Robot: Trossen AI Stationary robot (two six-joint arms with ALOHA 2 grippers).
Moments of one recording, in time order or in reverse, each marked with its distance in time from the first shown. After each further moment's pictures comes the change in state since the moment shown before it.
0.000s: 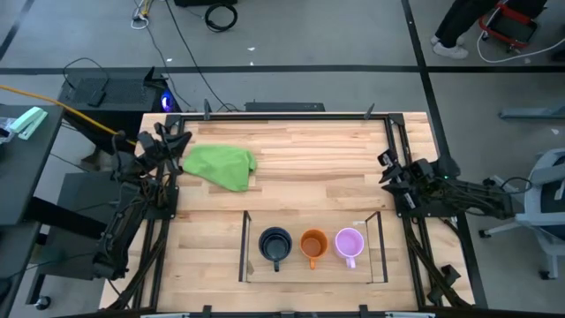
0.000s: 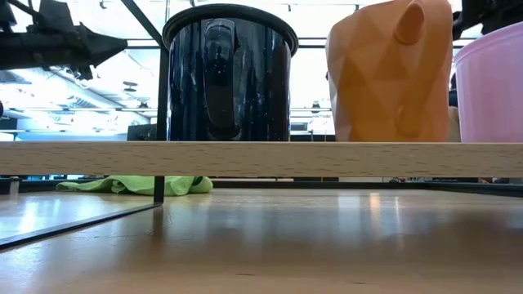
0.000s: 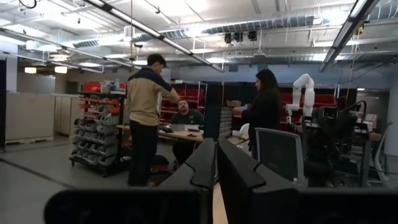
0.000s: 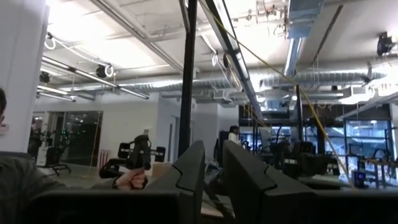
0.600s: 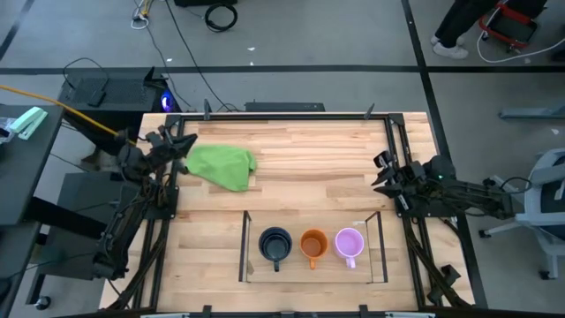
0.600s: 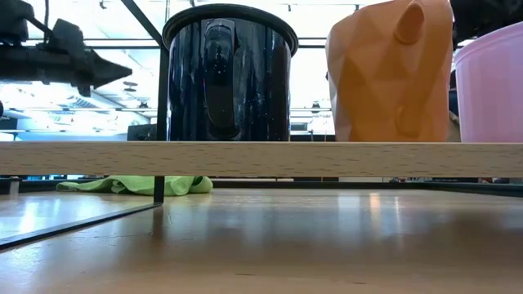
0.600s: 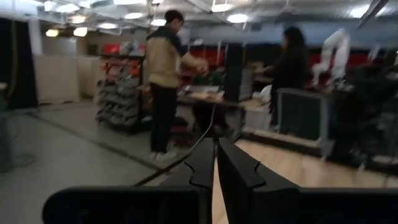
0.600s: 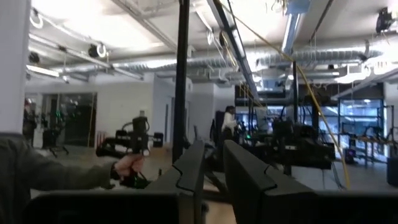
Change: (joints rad) left arm 0.000 0.001 0.000 -0.250 -0.033 0.188; right arm 0.000 0.000 -0.012 -0.103 0.000 -0.060
